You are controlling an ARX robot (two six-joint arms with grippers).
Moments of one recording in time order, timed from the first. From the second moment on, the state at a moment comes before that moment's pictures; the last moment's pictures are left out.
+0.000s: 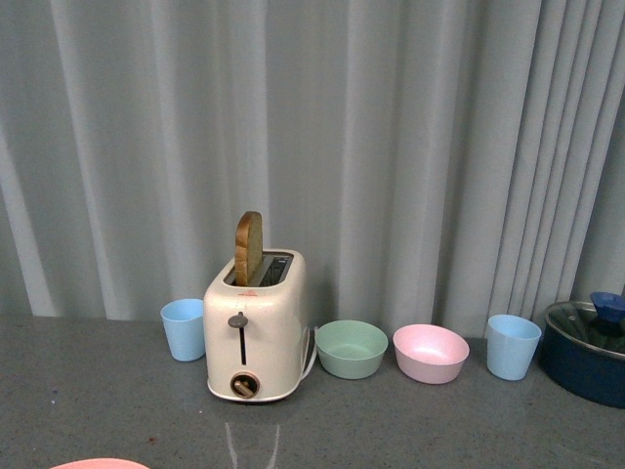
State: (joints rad) left arm 0.00 0.00 0.03 0.00 0.00 0.00; right arm 0.00 0.00 0.01 0.00 0.00 0.00
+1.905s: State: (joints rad) left arm 0.14 1.86 1.11 -0.35 0.26 0.41; right arm 0.00 0.00 0.01 0.00 0.00 0.00
